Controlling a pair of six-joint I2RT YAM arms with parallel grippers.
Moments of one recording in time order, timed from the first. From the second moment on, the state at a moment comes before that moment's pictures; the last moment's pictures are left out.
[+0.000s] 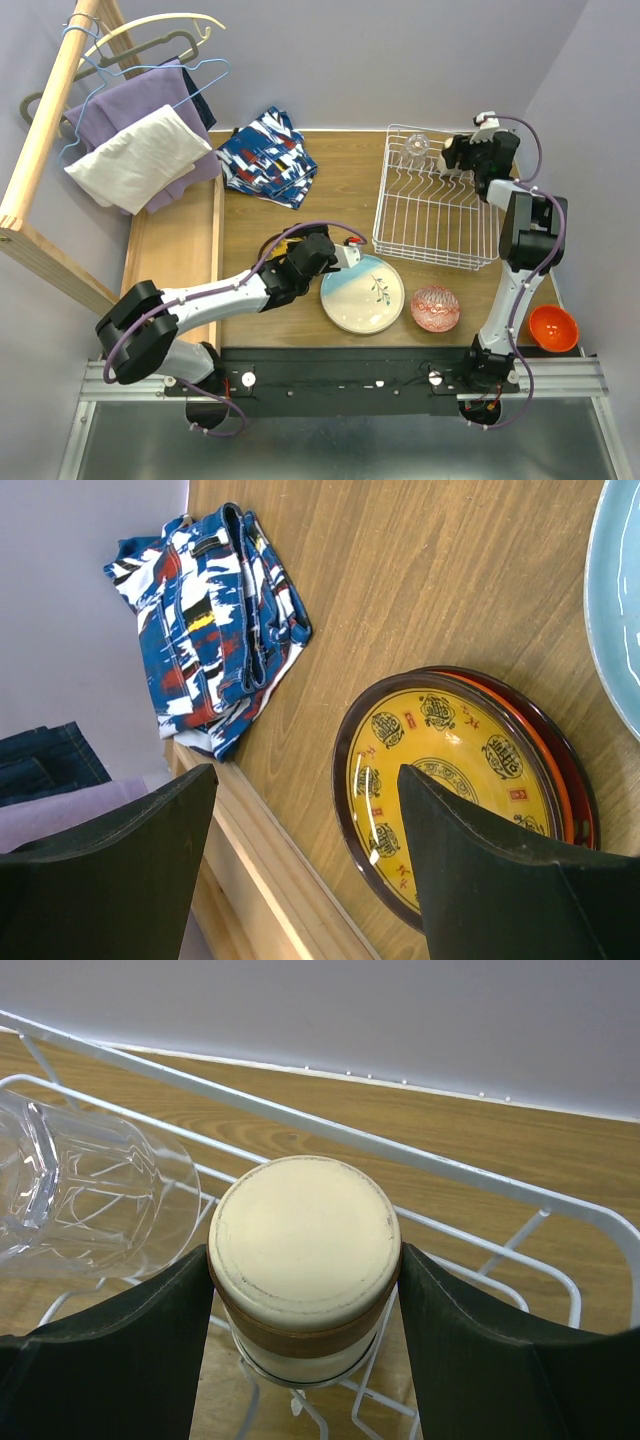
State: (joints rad) left arm -0.95 1.36 0.76 0.00 -0.56 0.73; right arm -0.16 2.15 1.44 0.46 -0.39 -0.09
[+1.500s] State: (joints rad) left arm -0.73 1.29 0.80 -0.05 -0.44 0.69; right arm -0.03 2.18 1.88 -0.36 -0.71 -0.69
